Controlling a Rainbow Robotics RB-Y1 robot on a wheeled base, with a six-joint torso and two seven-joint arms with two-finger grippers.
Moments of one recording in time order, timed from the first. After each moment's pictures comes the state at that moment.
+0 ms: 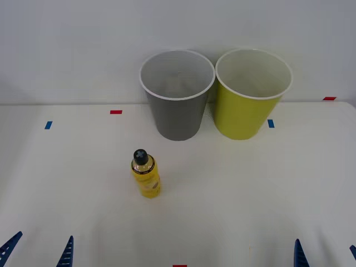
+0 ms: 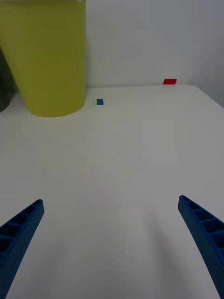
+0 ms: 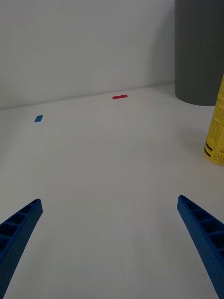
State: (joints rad) right arm 1.12 -0.27 0.21 -2.15 -0.33 -0.39 1.72; left arm 1.08 0.39 -0.13 -2.15 0.11 -0.36 -1.52
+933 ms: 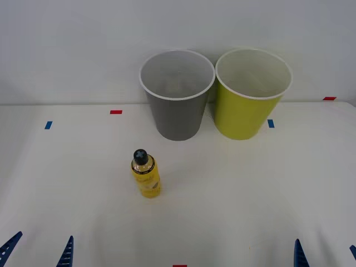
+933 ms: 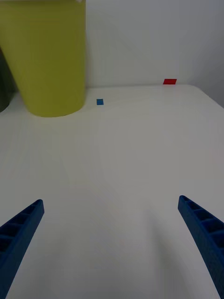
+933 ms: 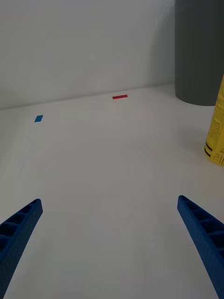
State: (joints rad) right arm 1.12 -0.27 0.21 -2.15 -0.33 -0.39 1.72; left arm 1.08 0.39 -0.13 -2.15 0.11 -0.36 -1.52
